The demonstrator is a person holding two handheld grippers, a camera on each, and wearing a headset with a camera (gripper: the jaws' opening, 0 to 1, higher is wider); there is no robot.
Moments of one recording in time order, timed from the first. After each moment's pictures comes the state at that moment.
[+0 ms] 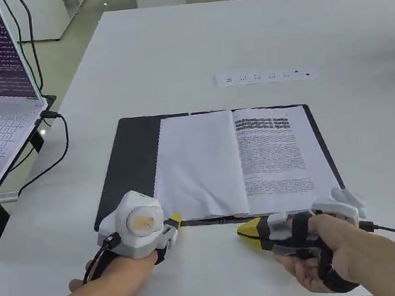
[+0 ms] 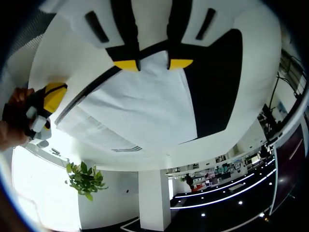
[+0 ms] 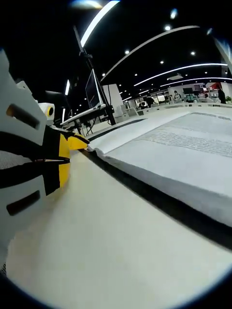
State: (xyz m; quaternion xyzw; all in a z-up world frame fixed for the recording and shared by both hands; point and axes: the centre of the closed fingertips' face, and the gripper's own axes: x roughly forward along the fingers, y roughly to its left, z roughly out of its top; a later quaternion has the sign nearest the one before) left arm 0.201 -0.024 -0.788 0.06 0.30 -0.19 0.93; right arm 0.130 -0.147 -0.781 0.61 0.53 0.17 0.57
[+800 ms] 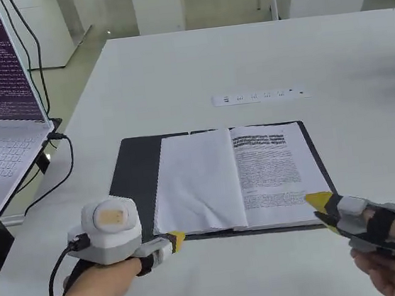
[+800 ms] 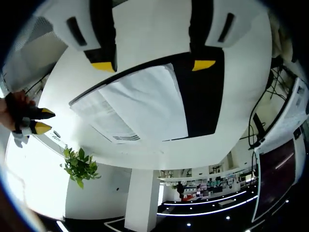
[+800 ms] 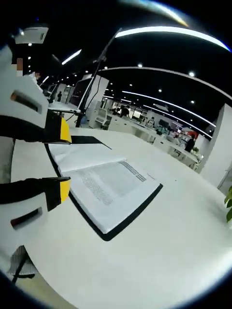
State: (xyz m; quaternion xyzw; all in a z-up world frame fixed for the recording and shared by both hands) left arm 0.161 -0.009 -0.719 0.00 0.33 -0.17 0.93; right arm 0.148 -0.290 -0.676 0.41 0.31 0.12 0.85
